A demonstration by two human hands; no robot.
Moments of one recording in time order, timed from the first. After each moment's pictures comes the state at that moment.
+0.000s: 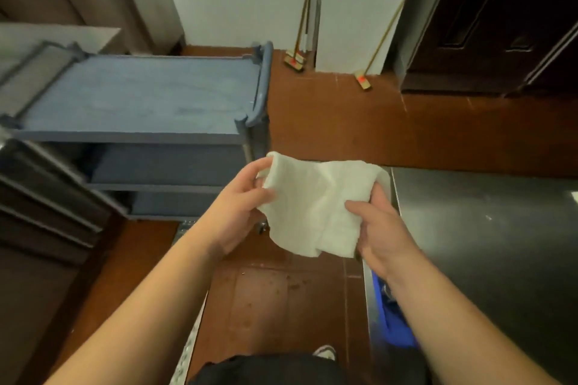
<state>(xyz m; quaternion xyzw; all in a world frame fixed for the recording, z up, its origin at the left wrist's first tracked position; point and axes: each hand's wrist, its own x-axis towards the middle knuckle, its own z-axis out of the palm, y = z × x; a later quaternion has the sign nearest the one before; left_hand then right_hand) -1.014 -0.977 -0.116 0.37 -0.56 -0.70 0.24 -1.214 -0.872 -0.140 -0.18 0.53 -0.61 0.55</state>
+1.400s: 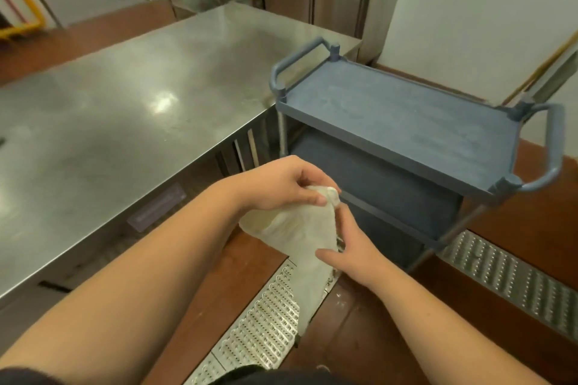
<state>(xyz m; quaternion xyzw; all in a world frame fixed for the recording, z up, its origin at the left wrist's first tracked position) -0.548 -1.089 -0.065 0.48 -0.77 -0.39 0.13 -0.749 -1.057 -0.183 -0.69 0.42 -0.24 0.54</state>
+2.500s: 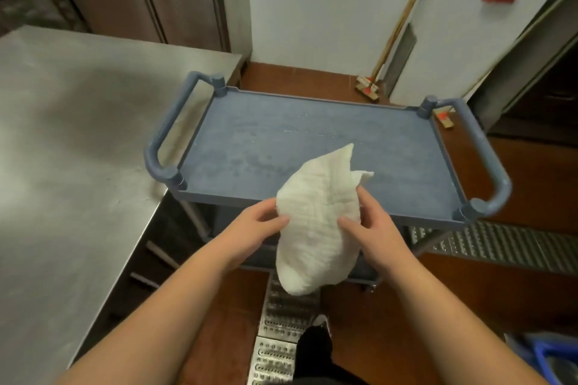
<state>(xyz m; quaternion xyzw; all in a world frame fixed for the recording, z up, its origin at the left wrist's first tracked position) -0.533 -1.452 -0.188 0.39 -0.62 -0.65 0.20 -0.754 -1.354 -0.168 -0.45 0.62 -0.48 0.44</state>
